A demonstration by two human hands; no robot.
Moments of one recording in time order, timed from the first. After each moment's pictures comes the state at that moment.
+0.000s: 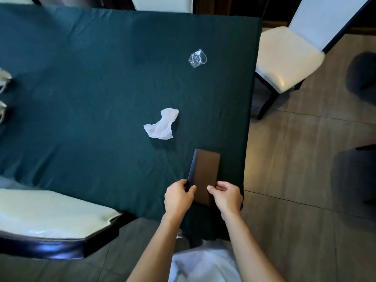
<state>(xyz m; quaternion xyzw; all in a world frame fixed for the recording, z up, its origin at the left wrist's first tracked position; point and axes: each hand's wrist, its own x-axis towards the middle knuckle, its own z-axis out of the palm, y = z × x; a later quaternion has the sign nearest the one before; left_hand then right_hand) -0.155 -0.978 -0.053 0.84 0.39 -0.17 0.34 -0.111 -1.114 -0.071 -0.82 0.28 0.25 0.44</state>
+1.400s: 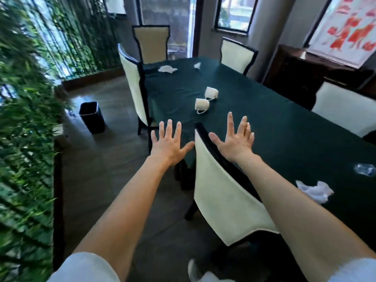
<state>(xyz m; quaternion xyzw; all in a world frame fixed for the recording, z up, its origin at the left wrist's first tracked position) -0.547 -0.553 0.138 0.87 0.49 0.06 0.09 -0.344 -0.653 0.167 -0.87 -0.47 0.07 0.14</state>
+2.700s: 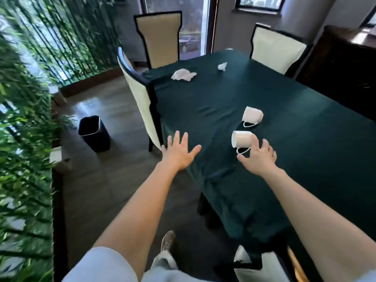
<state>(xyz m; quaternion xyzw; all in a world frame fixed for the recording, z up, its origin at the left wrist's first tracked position) -0.461 -0.102 0.073 0.82 0.52 -0.02 0.22 -0.226 -0.240 0.076 -0.90 -0.39 0.16 0.08</state>
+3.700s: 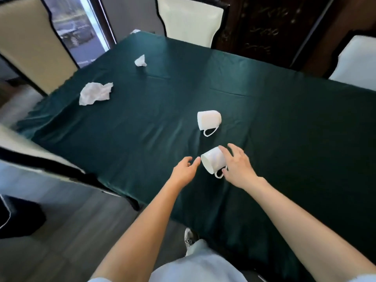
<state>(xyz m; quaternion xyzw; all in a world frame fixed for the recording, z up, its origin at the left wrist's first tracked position) -0.249 0.038 0.004 0.73 0.39 -0.12 0.55 -0.138 -0.133 0.017 -0.93 -0.33 0.16 0.07</state>
